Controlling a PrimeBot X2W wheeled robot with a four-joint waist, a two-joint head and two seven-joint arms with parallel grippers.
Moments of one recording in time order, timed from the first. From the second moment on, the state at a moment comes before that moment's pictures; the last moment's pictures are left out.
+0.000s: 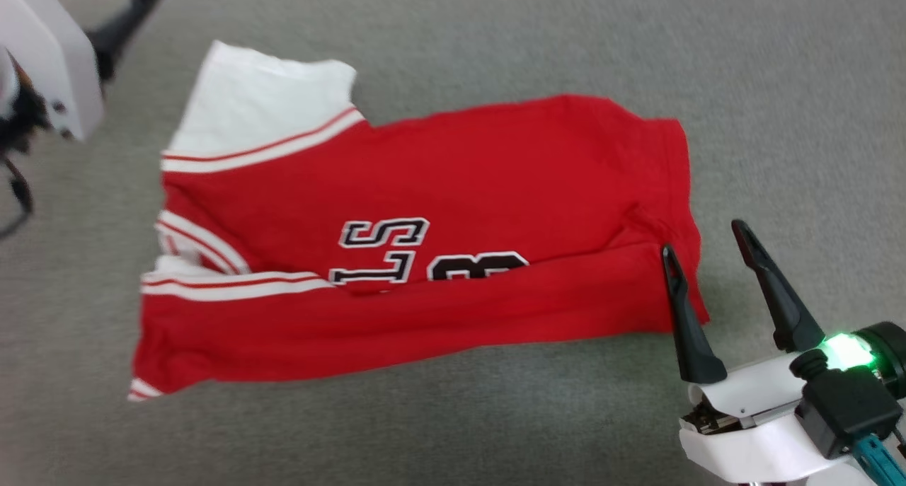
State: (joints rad) left arm -1.31 0.89 -1.07 0.48 -1.08 -0.10 0.17; right arm -0.08 -0.08 0.14 -0.18 -0.03 0.13 -0.26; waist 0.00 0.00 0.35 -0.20
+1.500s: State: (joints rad) left arm -1.57 0.90 -1.16 0.59 -1.22 0.13 0.98; right arm -0.10 -0.05 0.13 -0.27 0.11 0.13 -0.26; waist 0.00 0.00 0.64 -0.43
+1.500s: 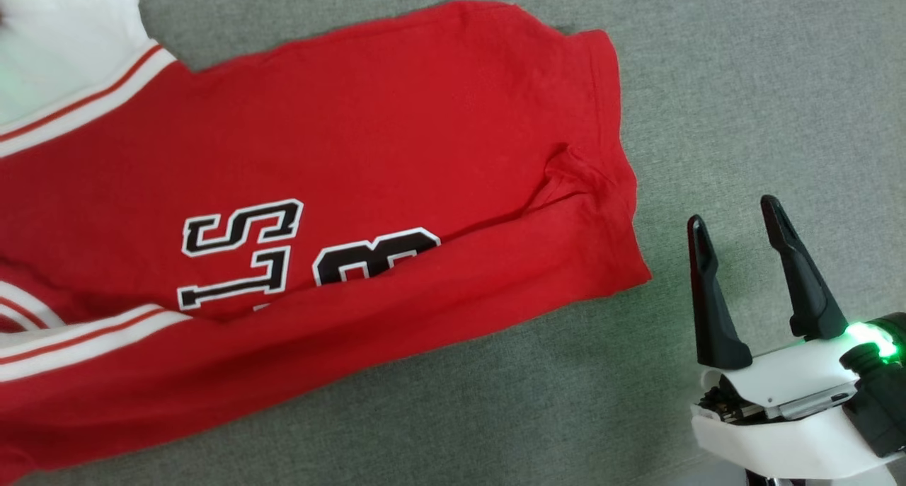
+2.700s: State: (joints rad) left arm -1.51 0.75 -1.14 0.64 -1.24 0.02 0.80; right arm -1.06 -0.14 0.28 0.54 0.49 0.13 0.91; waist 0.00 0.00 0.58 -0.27
